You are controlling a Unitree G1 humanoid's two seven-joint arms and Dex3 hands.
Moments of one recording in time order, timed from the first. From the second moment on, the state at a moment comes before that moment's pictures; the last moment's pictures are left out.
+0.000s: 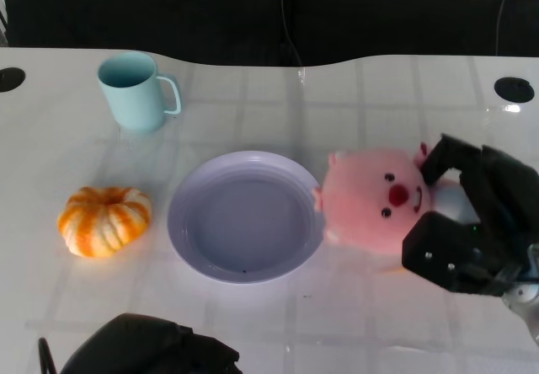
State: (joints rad) left arm 0.33 0.46 -0.21 -0.48 0.55 -0.13 -0.34; right arm -0.42 -0.26 0.28 0.58 -0.58 -0.14 -0.40
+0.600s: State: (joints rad) left arm 0.31 0.46 -0.23 -0.48 0.56 -0.11 -0.36; right arm -0.48 -0.13 0.31 0.43 -0.56 -0.11 -0.23
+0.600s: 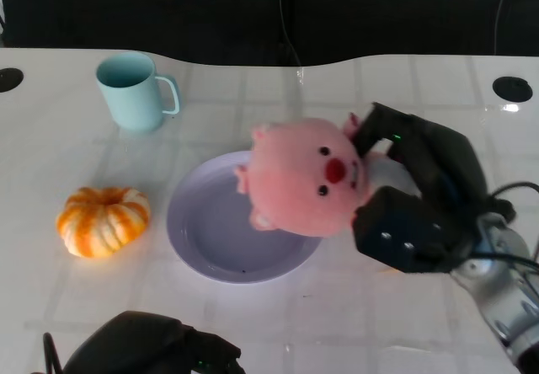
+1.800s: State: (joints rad) left arm 0.31 0.43 -0.25 -0.49 0.59 -0.11 -0.36; right arm -0.64 -0.06 0.52 0.52 -0.64 0.00 0.10
